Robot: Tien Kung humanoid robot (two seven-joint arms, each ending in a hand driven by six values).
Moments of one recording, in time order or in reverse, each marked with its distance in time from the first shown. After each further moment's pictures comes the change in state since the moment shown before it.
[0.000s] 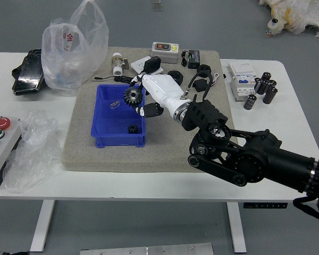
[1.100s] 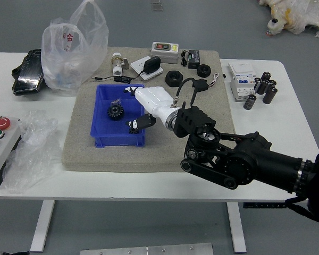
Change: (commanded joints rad) left arm 0.002 0.000 -0.010 -0.001 0.005 0.002 0.006; right arm -0.011 0.042 -0.011 -0.071 -0.009 0.055 -0.018
